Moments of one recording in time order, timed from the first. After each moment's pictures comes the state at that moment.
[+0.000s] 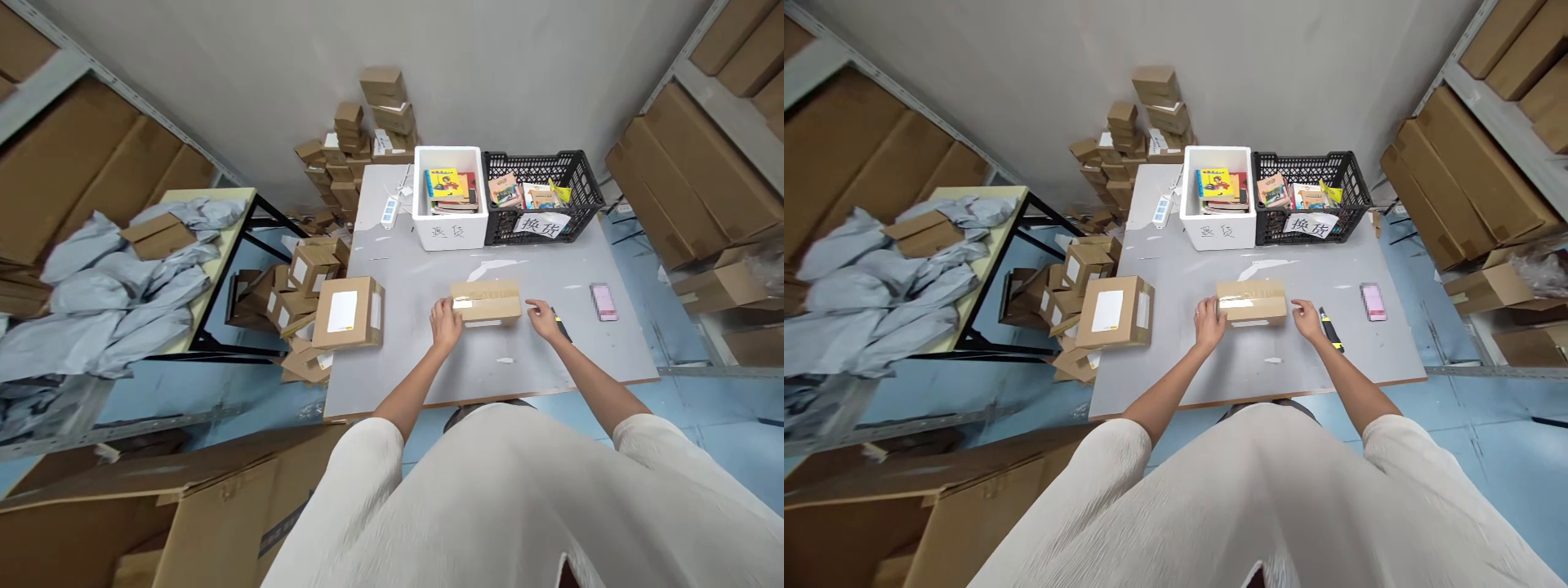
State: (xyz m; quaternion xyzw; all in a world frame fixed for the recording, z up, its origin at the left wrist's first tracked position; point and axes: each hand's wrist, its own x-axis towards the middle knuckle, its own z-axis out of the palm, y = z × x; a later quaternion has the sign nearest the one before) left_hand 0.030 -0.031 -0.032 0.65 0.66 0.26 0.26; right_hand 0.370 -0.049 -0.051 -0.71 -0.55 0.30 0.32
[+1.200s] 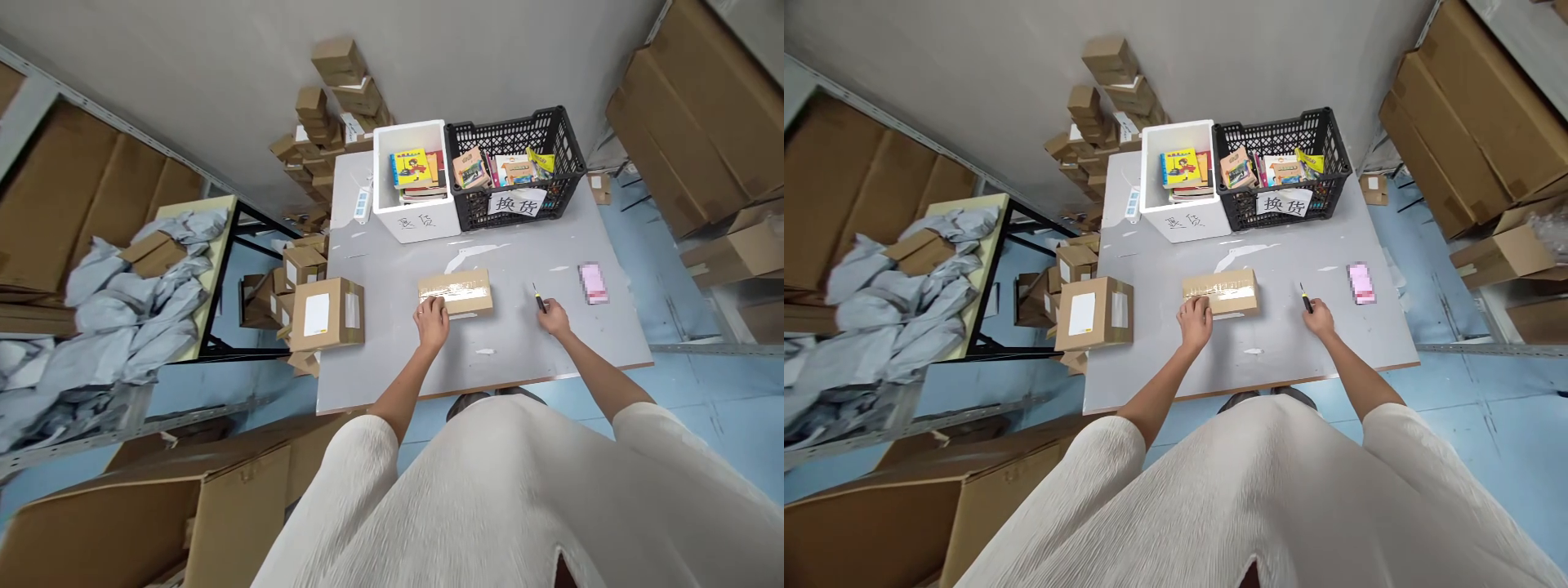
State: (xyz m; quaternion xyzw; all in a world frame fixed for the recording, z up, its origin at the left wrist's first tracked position) left_hand 0.086 -0.048 -0.013 0.68 0.68 0.19 0.21; right_hand 0.473 -0.079 -0.084 -0.82 -0.45 0.32 0.15
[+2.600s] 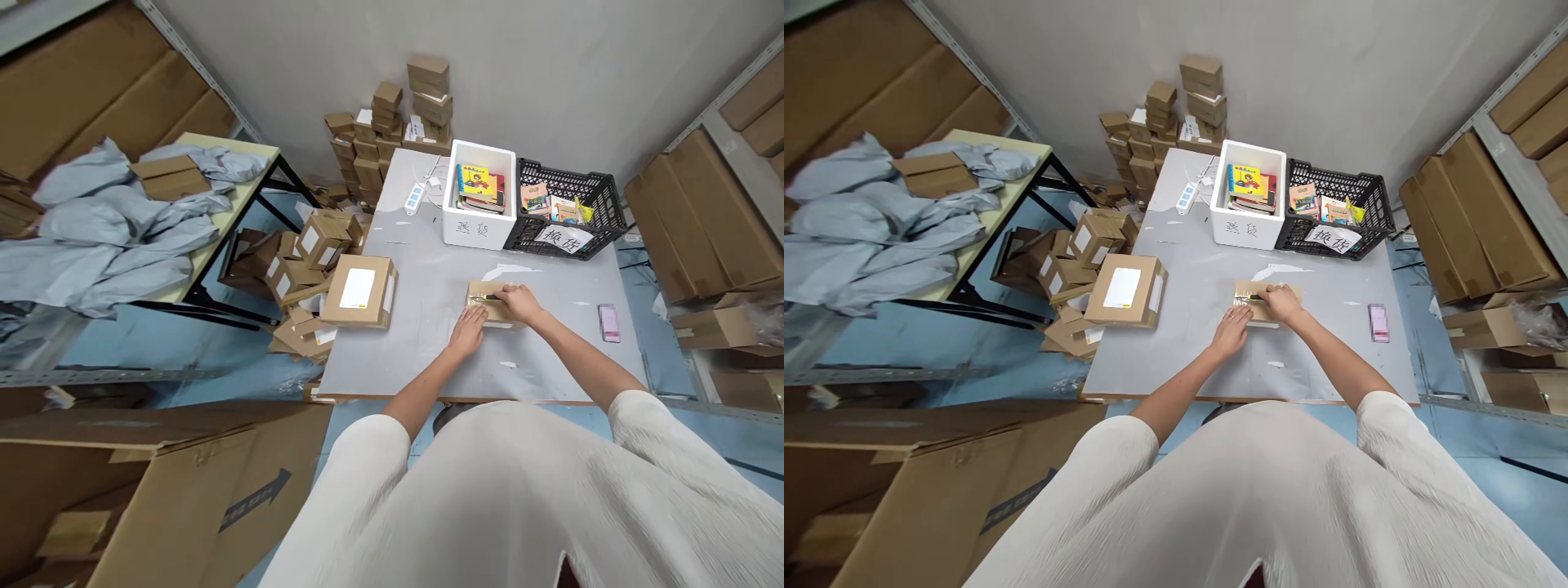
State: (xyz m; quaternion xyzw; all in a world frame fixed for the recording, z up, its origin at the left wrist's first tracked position) left_hand 0.033 -0.058 -0.035 0.79 0.47 0.25 0.30; right_hand 0.246 0.029 0.061 -0.49 -0.86 0.11 -0.06
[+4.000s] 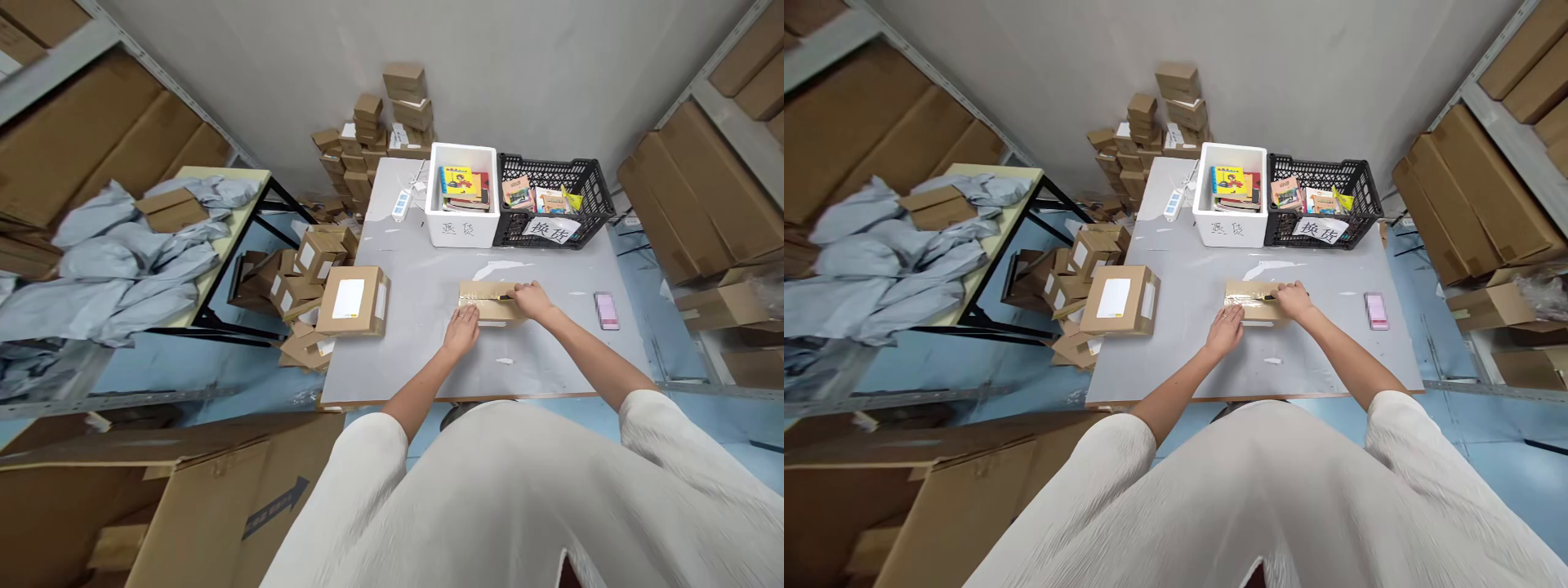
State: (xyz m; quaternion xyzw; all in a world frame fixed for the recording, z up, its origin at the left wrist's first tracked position) left_hand 0.048 -0.062 -0.016 0.83 0.52 0.11 0.15; right_hand 0.288 0.008 0.096 -0.53 -0.82 0.06 -0.21
